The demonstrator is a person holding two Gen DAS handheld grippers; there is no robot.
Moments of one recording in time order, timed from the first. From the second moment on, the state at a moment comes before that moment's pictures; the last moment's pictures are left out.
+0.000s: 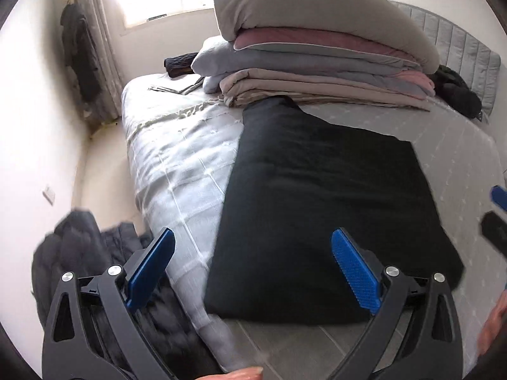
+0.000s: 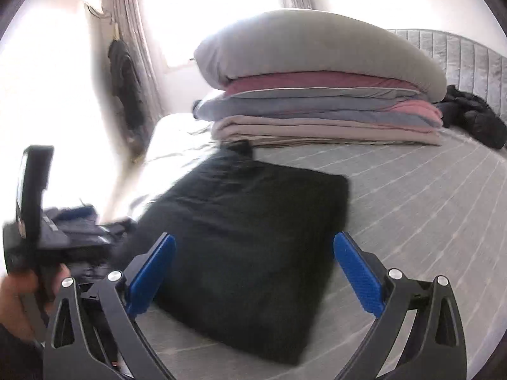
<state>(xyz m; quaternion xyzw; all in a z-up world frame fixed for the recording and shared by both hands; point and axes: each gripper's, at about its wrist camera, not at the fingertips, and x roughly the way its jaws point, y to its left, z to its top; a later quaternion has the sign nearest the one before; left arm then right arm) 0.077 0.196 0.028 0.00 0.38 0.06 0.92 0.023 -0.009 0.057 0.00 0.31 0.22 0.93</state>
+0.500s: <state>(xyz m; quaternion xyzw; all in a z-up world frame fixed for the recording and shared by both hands) 0.040 0.204 0.013 -0.01 0.39 0.04 0.92 0.032 0.020 0.057 0.01 0.33 0.15 0.93</state>
